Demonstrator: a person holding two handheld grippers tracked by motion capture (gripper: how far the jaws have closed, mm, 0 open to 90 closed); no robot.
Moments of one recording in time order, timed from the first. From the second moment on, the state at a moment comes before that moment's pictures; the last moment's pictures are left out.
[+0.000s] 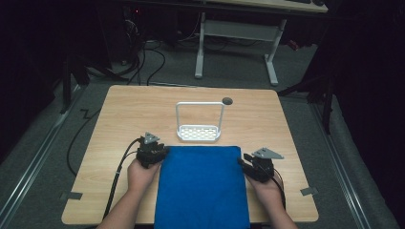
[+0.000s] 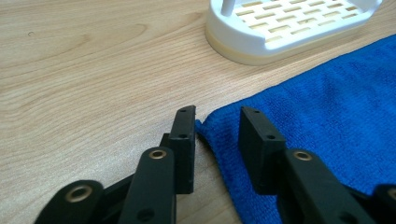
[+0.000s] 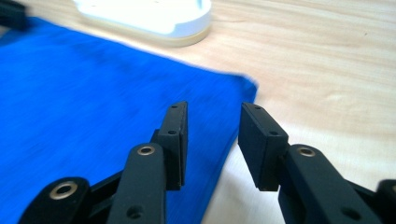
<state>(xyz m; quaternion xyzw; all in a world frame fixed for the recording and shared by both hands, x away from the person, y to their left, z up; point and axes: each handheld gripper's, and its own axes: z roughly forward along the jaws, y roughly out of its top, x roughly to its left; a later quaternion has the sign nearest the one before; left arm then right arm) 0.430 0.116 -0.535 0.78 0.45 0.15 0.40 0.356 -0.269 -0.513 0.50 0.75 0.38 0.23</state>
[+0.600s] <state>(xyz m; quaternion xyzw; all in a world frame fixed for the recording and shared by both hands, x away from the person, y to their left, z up) 0.432 0.120 -0.536 0.77 0.46 0.12 0.41 0.410 -0.253 -0.528 0.52 0.76 0.32 0.22</state>
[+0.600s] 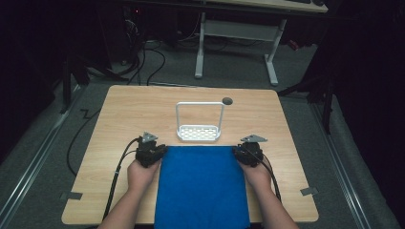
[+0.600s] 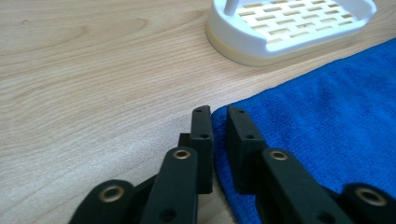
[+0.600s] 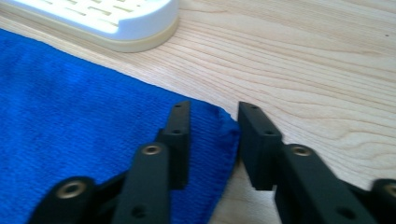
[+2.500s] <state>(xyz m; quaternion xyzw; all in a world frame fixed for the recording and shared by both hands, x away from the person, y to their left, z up) 0.363 0.159 -0.407 0.63 0.34 0.29 0.63 0.330 -0.239 -0.406 0.39 0.64 0.55 0.37</state>
